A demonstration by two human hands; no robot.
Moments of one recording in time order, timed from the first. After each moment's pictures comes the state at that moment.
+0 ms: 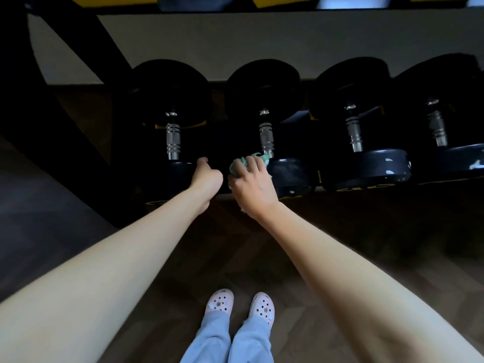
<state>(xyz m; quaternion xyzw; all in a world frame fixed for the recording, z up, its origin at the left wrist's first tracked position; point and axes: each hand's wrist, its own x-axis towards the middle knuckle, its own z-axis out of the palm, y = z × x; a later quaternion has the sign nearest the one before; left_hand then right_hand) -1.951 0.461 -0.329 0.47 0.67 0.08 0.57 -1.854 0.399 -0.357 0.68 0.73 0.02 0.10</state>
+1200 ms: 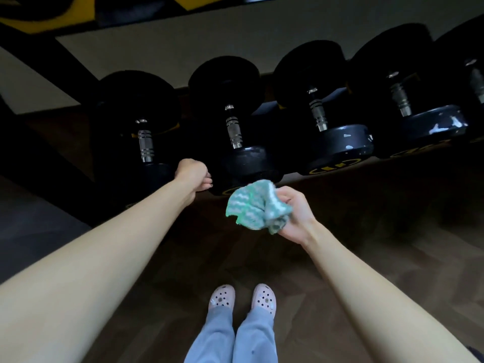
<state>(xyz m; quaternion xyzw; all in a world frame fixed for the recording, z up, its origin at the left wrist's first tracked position) -1.914 0.434 -0.296 0.45 0.68 0.06 0.57 -1.783 0.274 -0.332 0.47 -0.09 -0.70 -0.53</state>
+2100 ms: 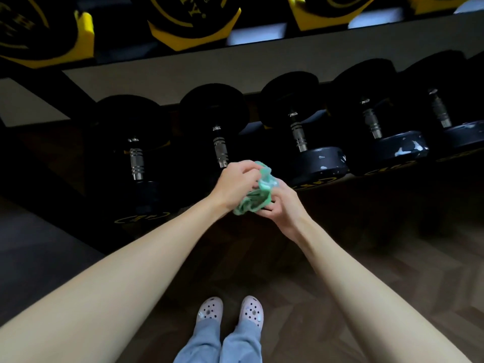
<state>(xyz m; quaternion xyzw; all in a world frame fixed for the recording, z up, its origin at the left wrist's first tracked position) -1.842 0.382 -0.244 0.65 0.44 0.09 0.61 -1.754 0.286 -0.282 0.56 0.05 -0.59 -0.58</state>
